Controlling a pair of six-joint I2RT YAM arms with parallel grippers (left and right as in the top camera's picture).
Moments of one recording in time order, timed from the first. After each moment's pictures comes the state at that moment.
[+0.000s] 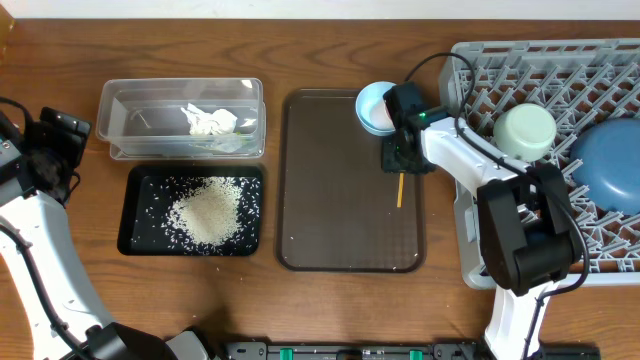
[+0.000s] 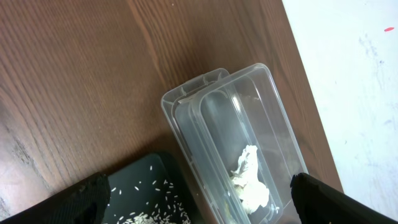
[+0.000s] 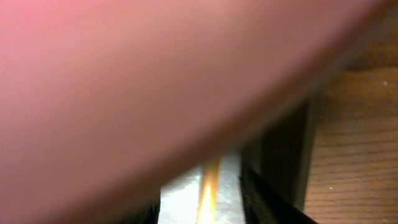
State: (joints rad) left arm 0.62 1.41 1.29 -0.74 0.17 -0.67; right arm 0.37 2.05 1.39 -0.71 0.04 0.44
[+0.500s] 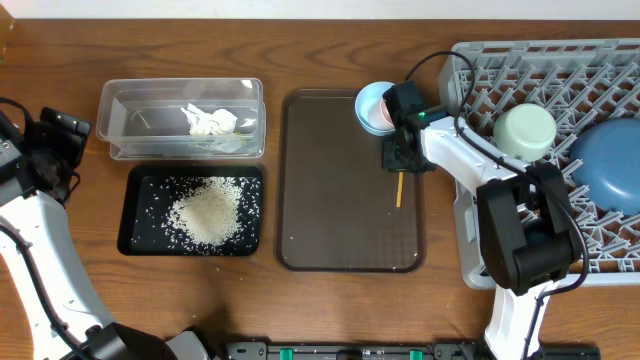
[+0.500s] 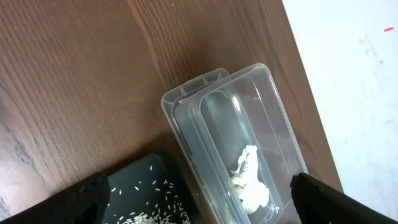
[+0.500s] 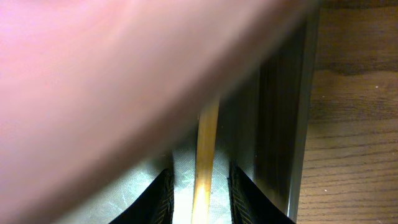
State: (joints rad) left arm 0.62 1.41 1.29 -0.74 0.17 -0.67; right arm 0.37 2.05 1.39 -0.71 0.05 0.45
